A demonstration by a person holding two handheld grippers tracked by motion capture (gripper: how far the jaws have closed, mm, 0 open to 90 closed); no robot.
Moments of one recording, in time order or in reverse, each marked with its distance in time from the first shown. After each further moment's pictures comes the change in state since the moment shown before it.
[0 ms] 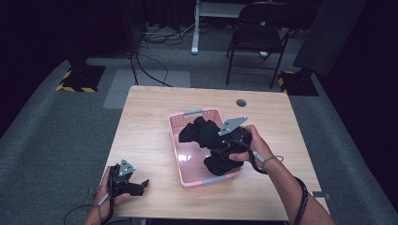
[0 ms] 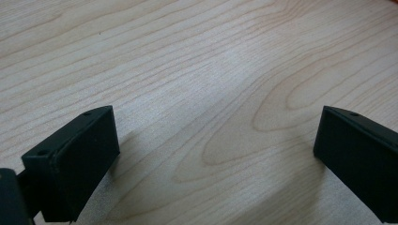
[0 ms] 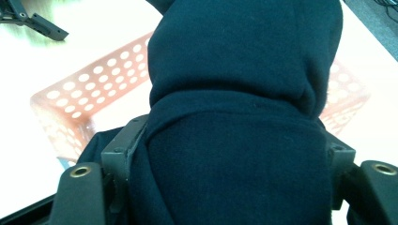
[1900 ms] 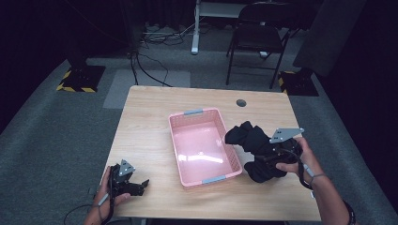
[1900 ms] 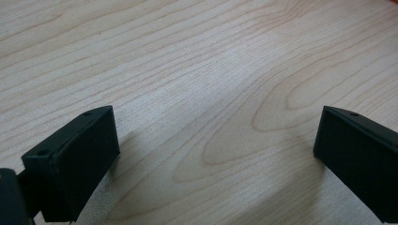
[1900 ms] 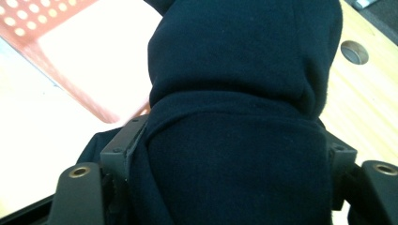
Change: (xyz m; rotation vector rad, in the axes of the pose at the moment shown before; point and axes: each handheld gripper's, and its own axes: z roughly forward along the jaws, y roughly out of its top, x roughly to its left) left arm 0.000 0.000 0.000 0.000 0.000 0.000; right arm -0.033 -0.113 -0.071 0.025 -0.118 0.143
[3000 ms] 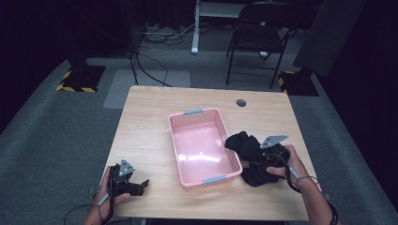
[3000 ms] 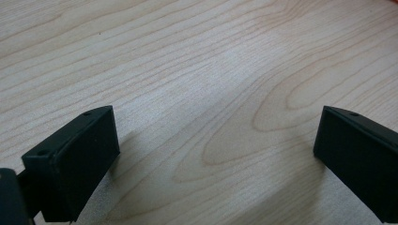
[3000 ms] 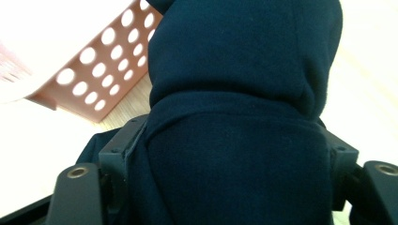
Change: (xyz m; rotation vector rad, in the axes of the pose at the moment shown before) left arm 0.000 0.000 0.000 0.000 0.000 0.000; right arm -0.006 -0.037 0.066 0.091 0.028 0.076
